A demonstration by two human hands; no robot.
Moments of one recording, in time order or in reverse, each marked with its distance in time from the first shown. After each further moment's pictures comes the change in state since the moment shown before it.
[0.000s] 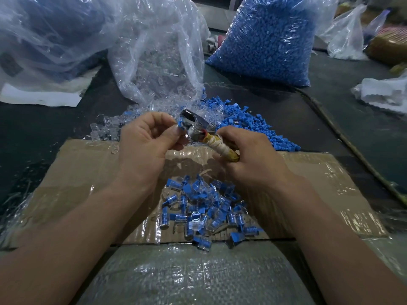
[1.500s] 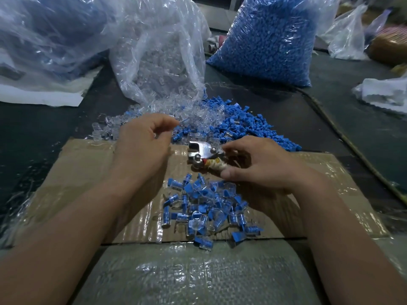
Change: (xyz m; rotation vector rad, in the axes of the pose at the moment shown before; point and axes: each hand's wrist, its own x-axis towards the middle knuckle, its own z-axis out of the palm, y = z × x) left_hand 0.010 -0.005 -0.011 0.598 -0.008 0.070; right_hand -0.003 0.022 -0.014 -0.107 -0.314 0.114
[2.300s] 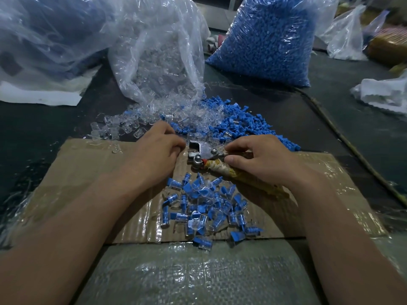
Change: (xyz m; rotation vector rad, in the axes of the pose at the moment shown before) left_hand 0.015 -0.028 0.008 0.576 -0.326 0.214; right_hand 0.001 0.000 -0.001 0.093 0.114 0.036
